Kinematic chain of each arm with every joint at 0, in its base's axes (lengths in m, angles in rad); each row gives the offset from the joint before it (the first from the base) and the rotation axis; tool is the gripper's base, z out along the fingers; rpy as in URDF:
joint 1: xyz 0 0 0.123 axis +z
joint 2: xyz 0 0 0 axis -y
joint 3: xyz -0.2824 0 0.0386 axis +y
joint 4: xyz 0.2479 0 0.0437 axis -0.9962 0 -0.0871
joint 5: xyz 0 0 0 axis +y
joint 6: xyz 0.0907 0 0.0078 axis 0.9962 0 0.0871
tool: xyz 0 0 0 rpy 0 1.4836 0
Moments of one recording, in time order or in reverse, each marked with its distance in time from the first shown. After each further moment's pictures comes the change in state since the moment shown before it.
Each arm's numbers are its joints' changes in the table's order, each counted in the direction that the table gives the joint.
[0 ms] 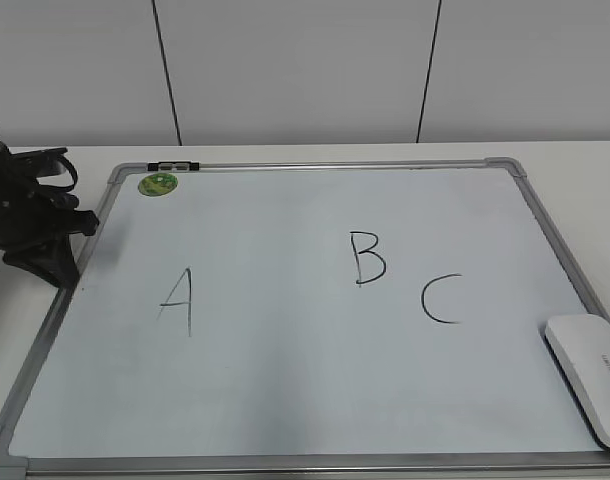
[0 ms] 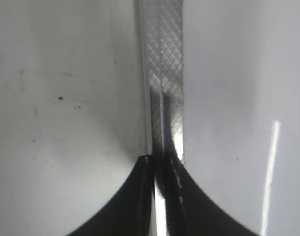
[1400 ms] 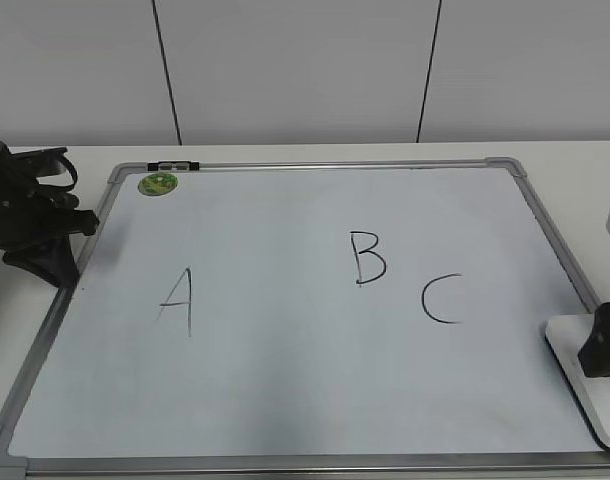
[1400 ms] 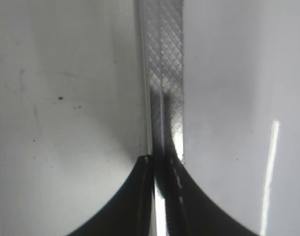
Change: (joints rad) left arm 0.000 0.000 0.000 0.001 0.002 0.000; right arm 0.000 -0.981 -0.061 -0.089 -0.286 -0.236
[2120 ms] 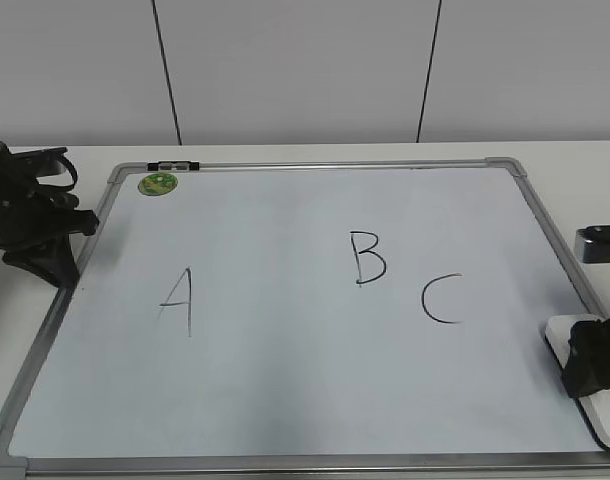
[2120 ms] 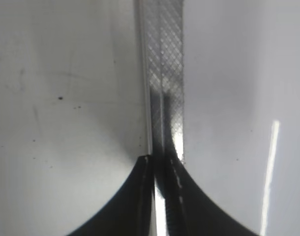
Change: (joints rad) left arm 0.000 0.000 0.000 0.000 0.000 0.000; right arm 0.000 -0.195 -0.060 0.000 0.005 -0.004
